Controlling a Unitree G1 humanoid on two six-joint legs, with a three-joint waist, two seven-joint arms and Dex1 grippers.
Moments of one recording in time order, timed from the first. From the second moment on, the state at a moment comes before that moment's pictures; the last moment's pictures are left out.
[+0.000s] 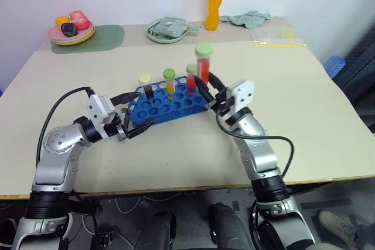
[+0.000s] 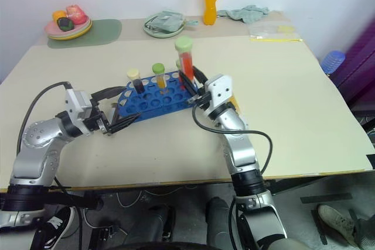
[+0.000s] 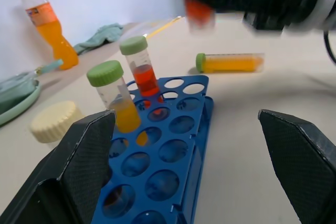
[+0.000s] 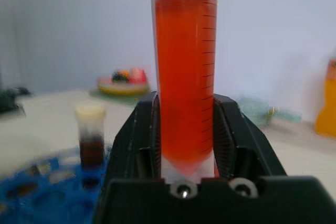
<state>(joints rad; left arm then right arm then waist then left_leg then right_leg) -0.25 0.61 0.13 -0.04 -0.43 -0.03 -0.99 -0.46 -0.07 0.11 0.20 0.08 -0.16 0.41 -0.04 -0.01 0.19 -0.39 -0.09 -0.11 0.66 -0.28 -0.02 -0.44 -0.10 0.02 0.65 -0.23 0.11</state>
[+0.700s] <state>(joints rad) -0.17 0.63 0.14 -0.13 -0.43 0.01 -0.95 -0.57 -0.01 0.09 0.52 0.02 -0.28 0.32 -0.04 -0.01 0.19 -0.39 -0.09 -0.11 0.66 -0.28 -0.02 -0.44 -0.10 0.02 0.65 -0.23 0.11</state>
